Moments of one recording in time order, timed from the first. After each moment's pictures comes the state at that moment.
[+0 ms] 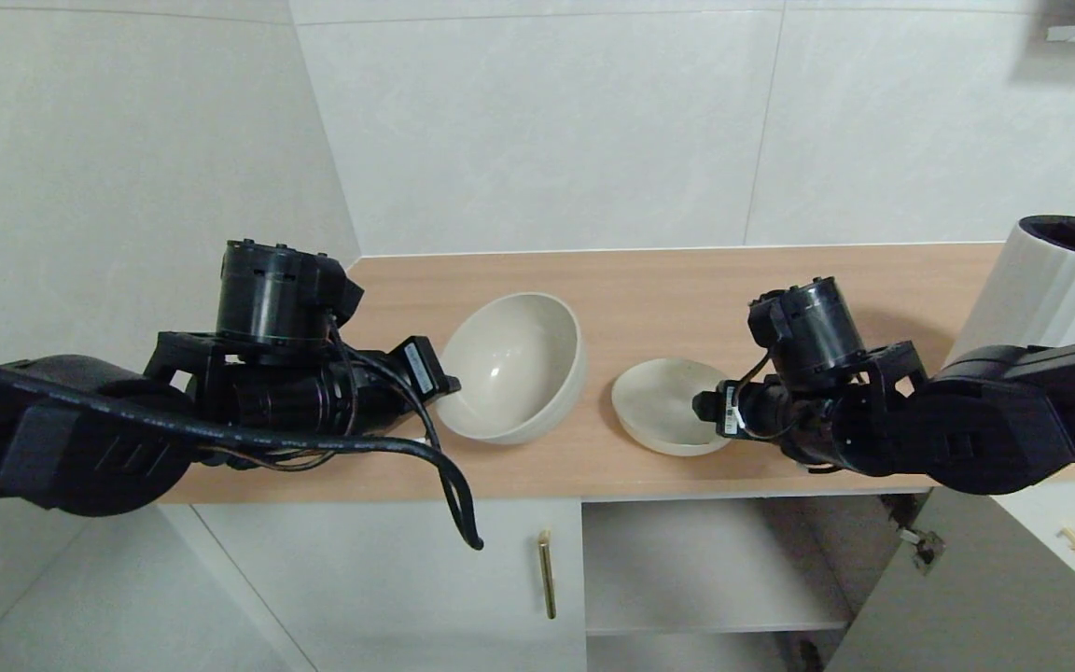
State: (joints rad) left arm -0.40 1.74 -1.00 -0.24 -0.07 -0.74; right arm 0.60 1.89 -1.16 -0.11 -0.46 0.45
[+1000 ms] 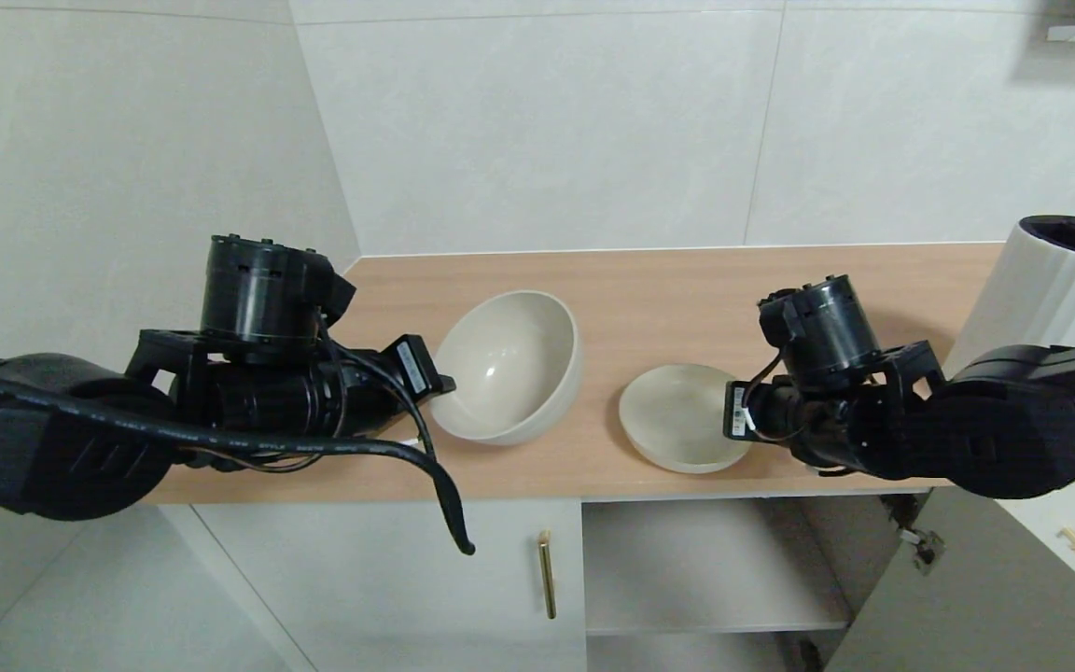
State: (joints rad) left arm -0.40 1.70 -0.99 -0.21 -0.07 -0.73; right arm 0.60 1.85 -1.13 -0.10 -0.46 0.45
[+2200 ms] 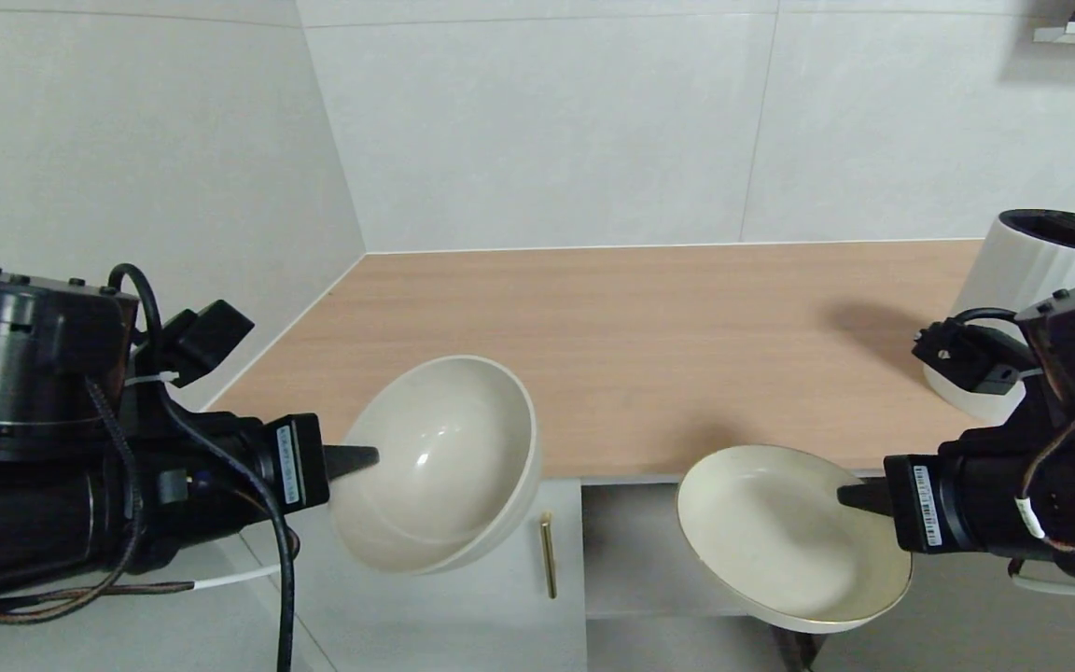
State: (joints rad) left arm -0.43 1.36 -0.80 0.00 -0.08 -0.54; right arm 0.61 1.39 -0.91 0.23 -0.11 0.44
